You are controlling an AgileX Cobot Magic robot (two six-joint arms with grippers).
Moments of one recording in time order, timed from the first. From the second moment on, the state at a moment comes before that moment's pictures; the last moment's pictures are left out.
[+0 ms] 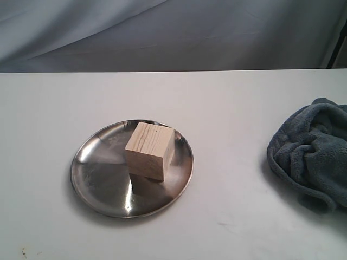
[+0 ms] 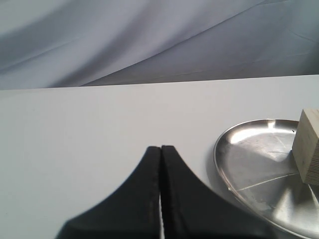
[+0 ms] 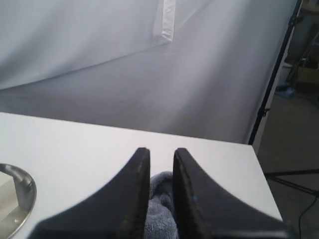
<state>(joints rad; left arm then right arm) -0.01 0.00 -0.01 -0.14 0.28 0.17 0.09 0.22 -0.77 -0.06 0.79 -0.05</state>
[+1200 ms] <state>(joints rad) -0.01 0.00 -0.01 -0.14 0.28 0.17 0.09 0.00 -0.31 -0.13 0.50 0.07</state>
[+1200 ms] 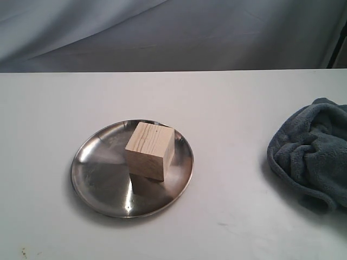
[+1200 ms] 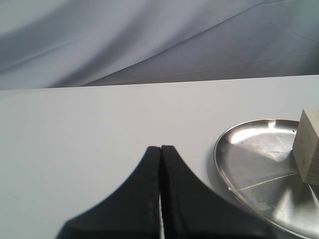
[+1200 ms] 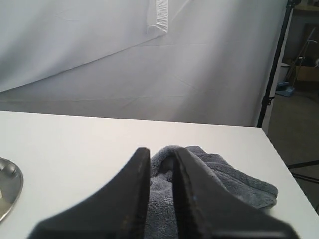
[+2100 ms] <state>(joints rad) -0.01 0.00 -0.01 -0.14 0.28 0.17 0.09 0.00 0.00 -0.08 0.18 0.08</state>
